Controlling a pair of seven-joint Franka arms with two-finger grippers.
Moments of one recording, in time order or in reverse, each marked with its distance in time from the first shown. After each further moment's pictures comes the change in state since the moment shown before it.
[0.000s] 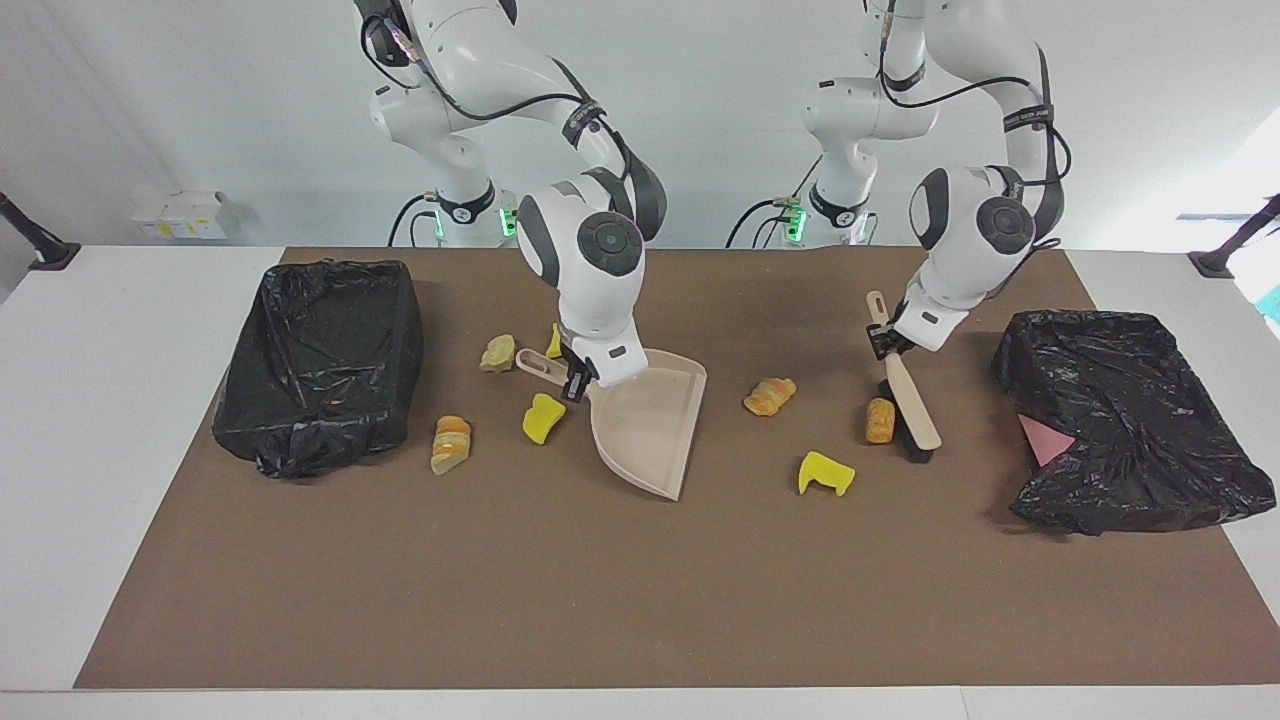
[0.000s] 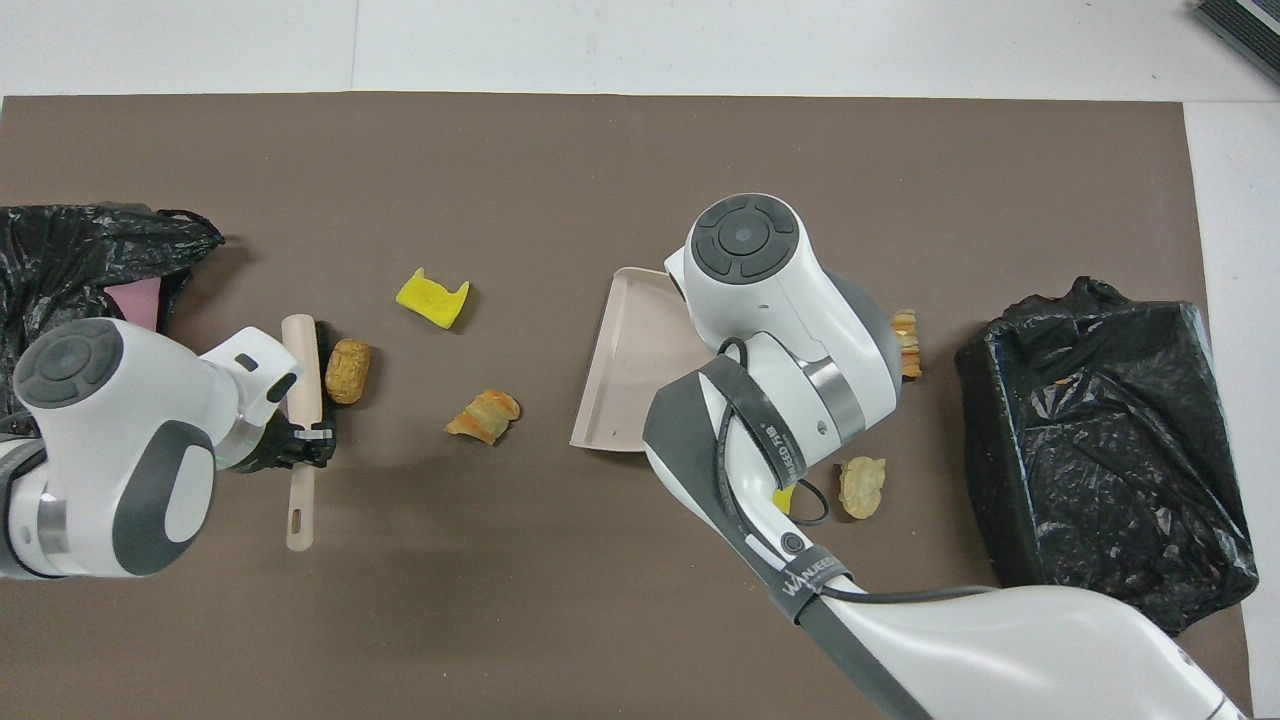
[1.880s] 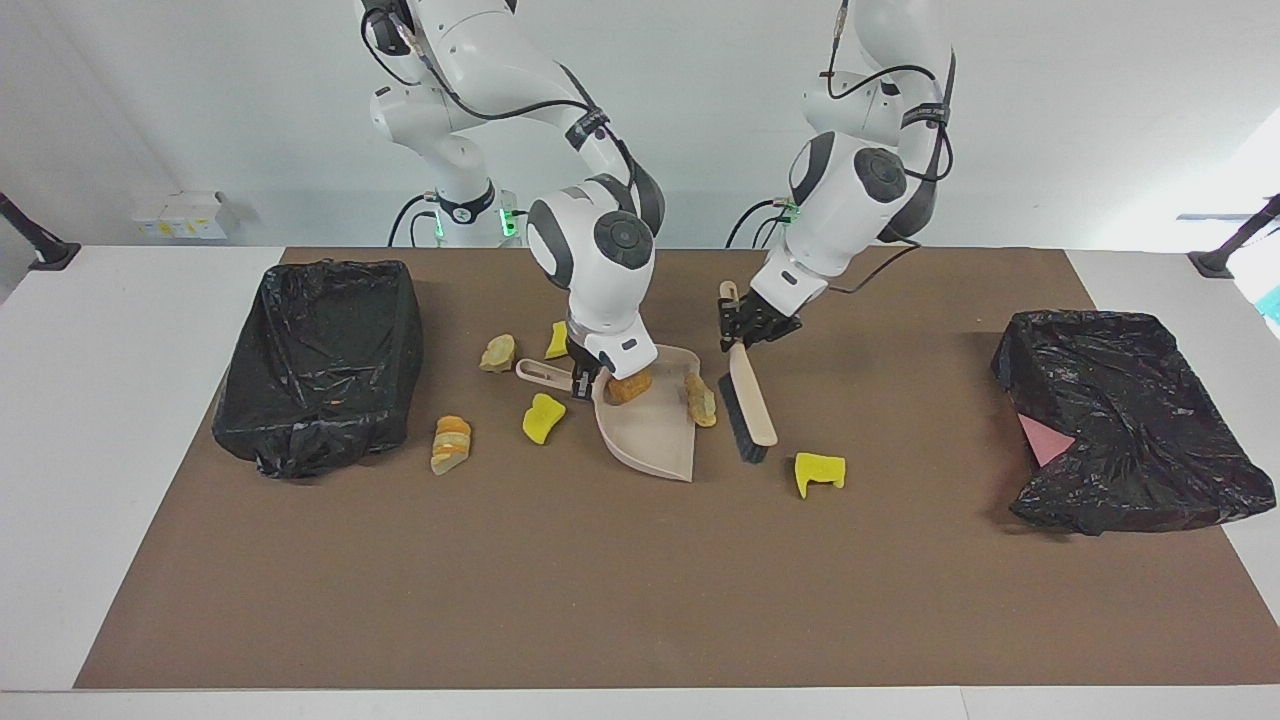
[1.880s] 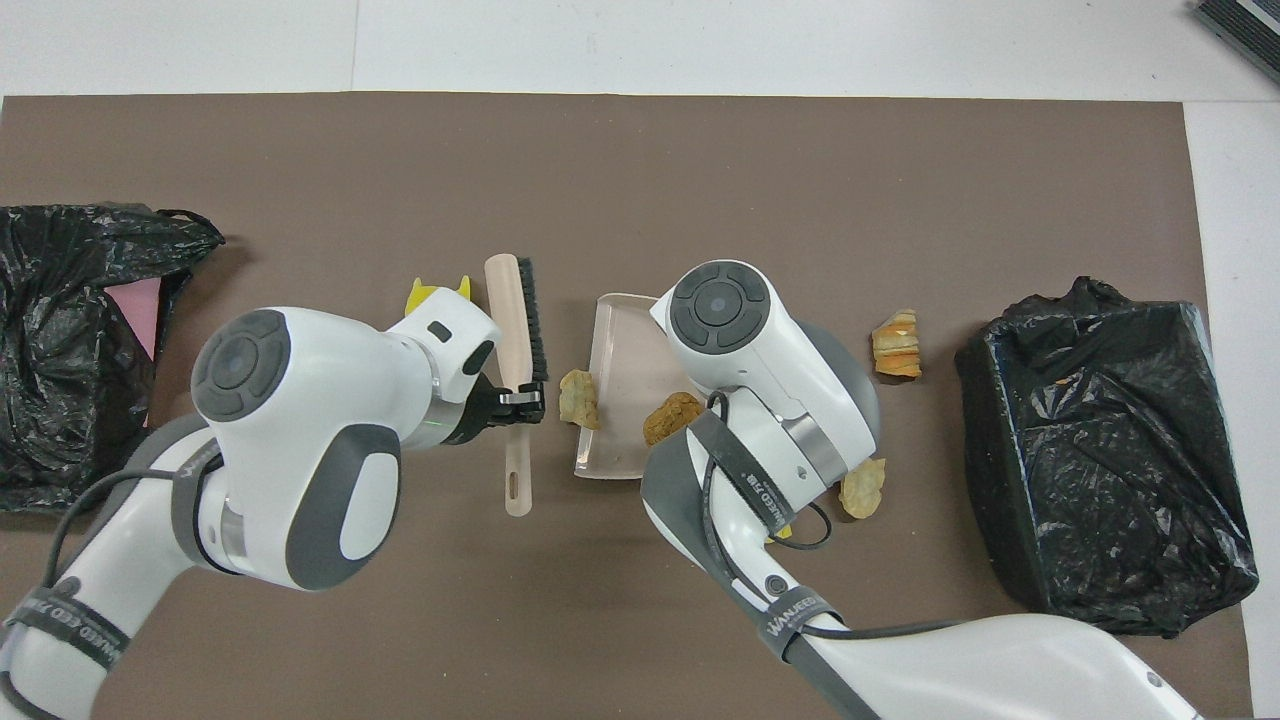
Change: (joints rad) left arm -0.265 0.054 -0.011 0.195 -0.315 0.105 -0.101; right arm 0.027 -0.048 0.000 -0.159 -0.058 0.133 -0.020
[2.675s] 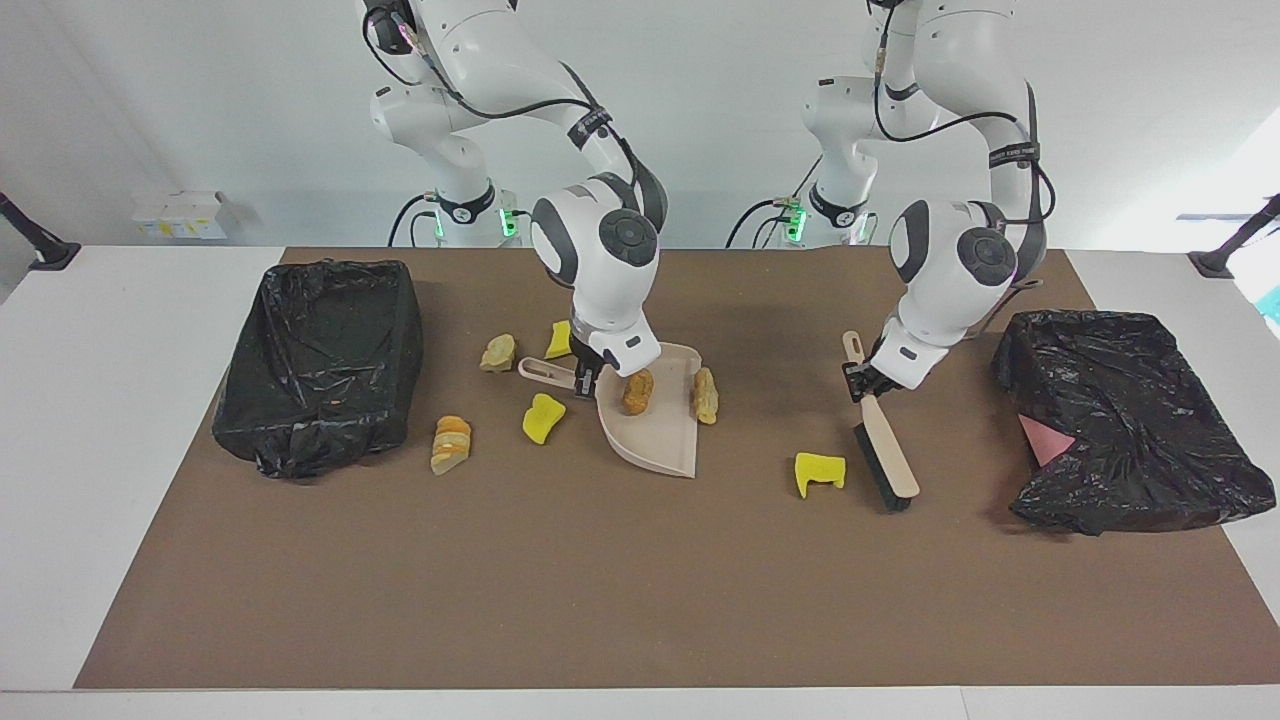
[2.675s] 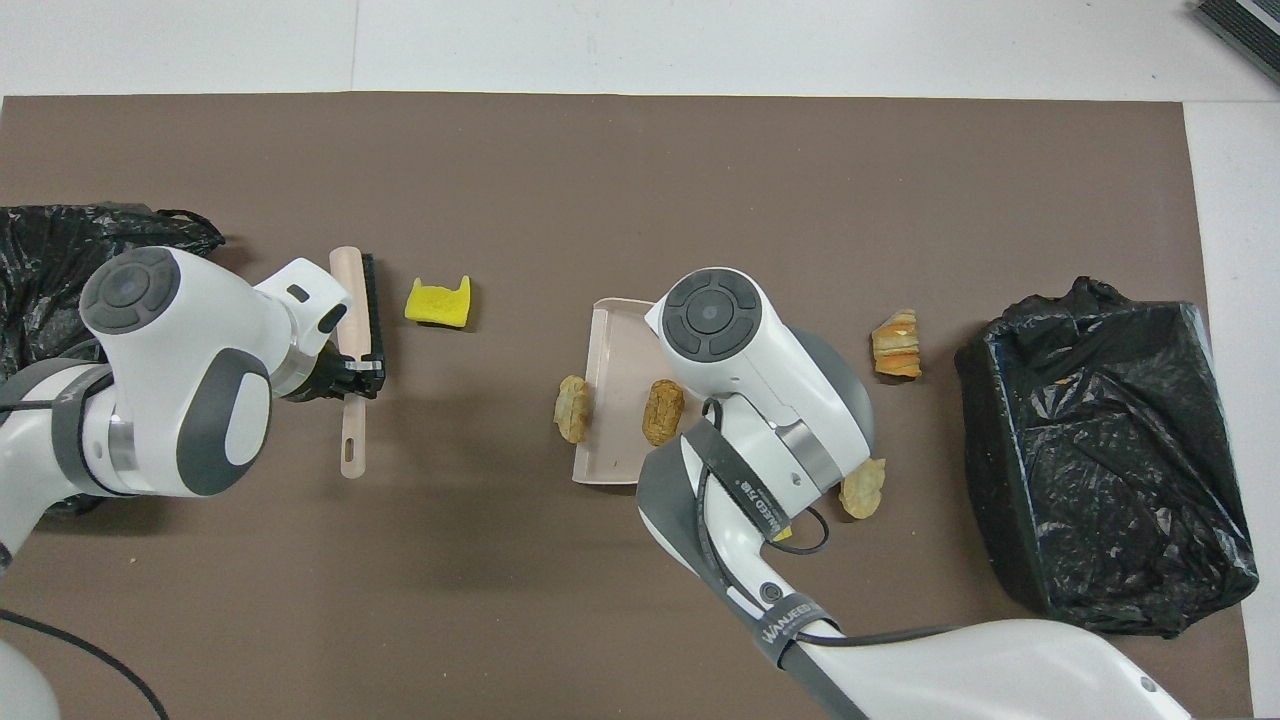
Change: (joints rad) left arm 0.242 0.136 -0.007 0.005 0.264 -0.037 0.112; right arm 0.010 -0.004 0.000 -0.009 -0.005 0.001 0.000
